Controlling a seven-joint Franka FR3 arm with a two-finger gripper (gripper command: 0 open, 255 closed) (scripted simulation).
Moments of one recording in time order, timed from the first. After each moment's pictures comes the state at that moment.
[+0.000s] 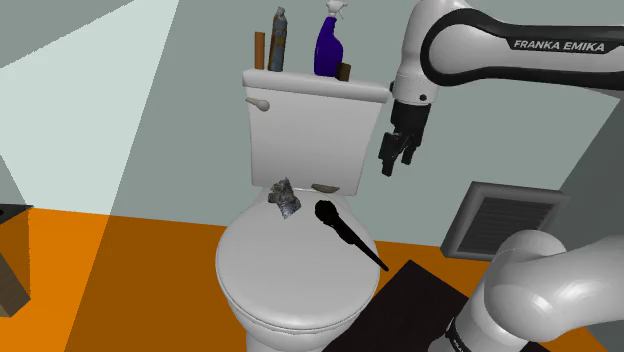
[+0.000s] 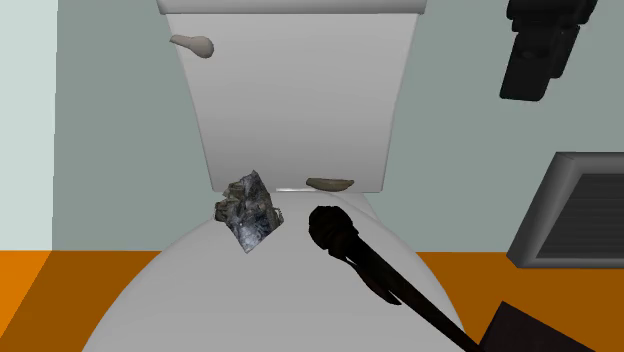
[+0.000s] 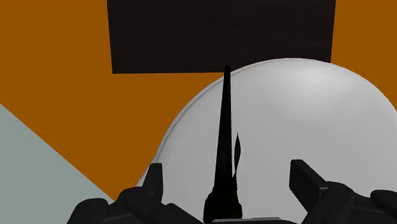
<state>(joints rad) 0.00 -0.77 0.00 -2.38 -0.06 1.58 0.00</state>
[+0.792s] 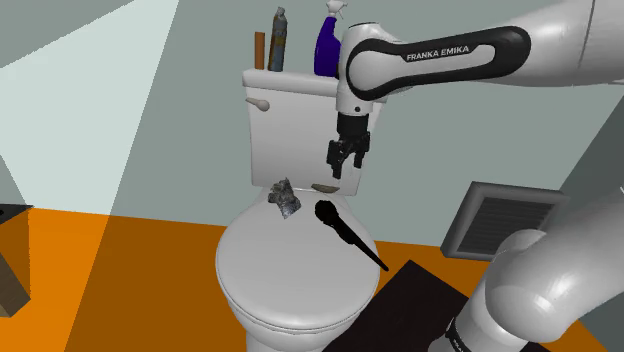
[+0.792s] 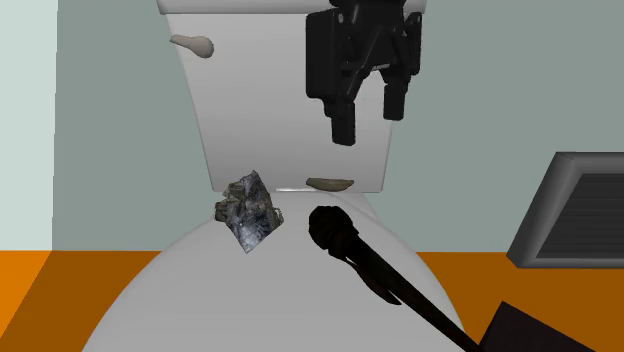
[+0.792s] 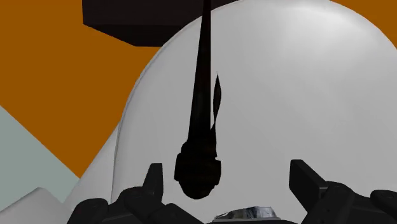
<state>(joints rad) 0.03 -0.38 0.05 -2.21 -0.03 1.76 0.05</state>
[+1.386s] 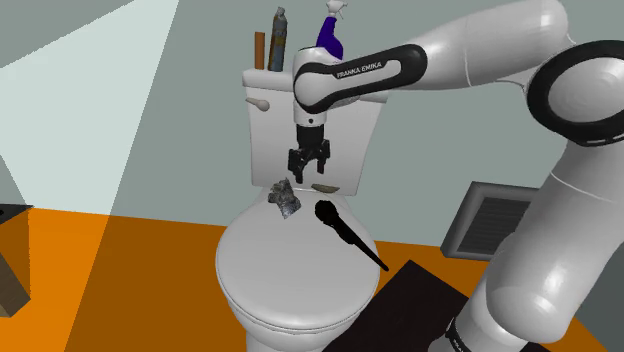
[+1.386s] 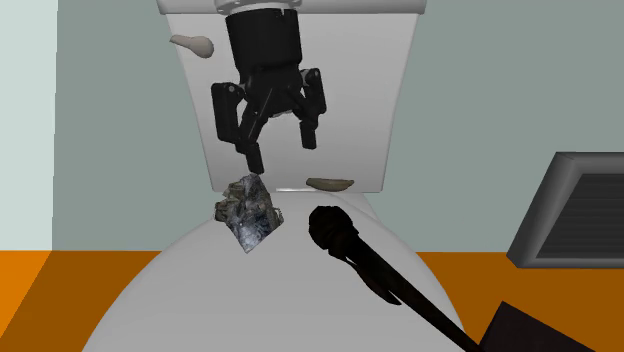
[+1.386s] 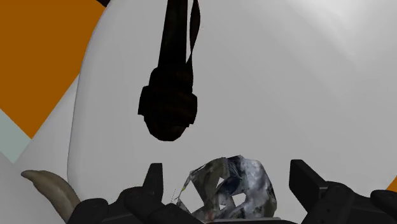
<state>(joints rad) 0.04 0.00 0.08 -1.95 -0.04 1.83 0.08</state>
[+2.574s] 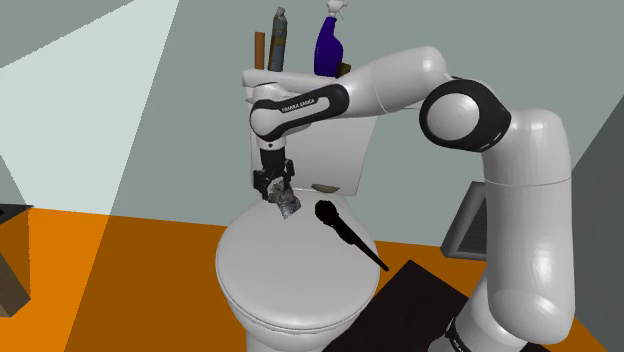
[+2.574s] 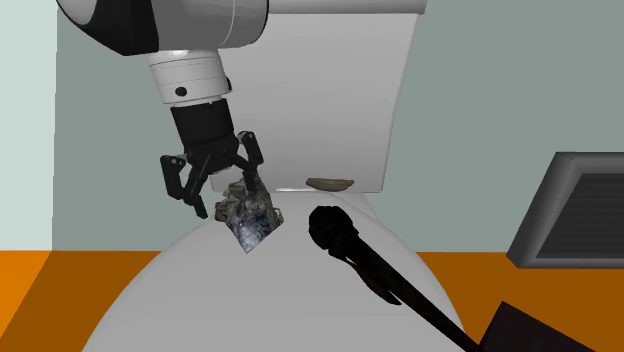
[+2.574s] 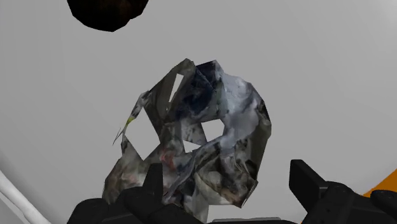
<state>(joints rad) 0.08 0.44 0.09 -1.60 -0.06 1.87 0.11</state>
